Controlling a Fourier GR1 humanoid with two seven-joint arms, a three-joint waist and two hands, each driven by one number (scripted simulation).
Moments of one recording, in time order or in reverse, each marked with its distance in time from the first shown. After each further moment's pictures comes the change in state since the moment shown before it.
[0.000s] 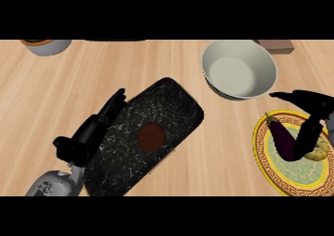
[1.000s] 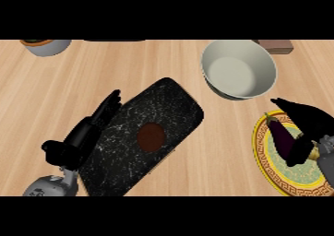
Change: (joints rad) left arm 0.054 -0.054 0.092 -0.062 -0.066 -0.100 0.043; right arm 0.185 0.102 -0.071 -0.115 0.398 -0.160 -0.146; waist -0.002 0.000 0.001
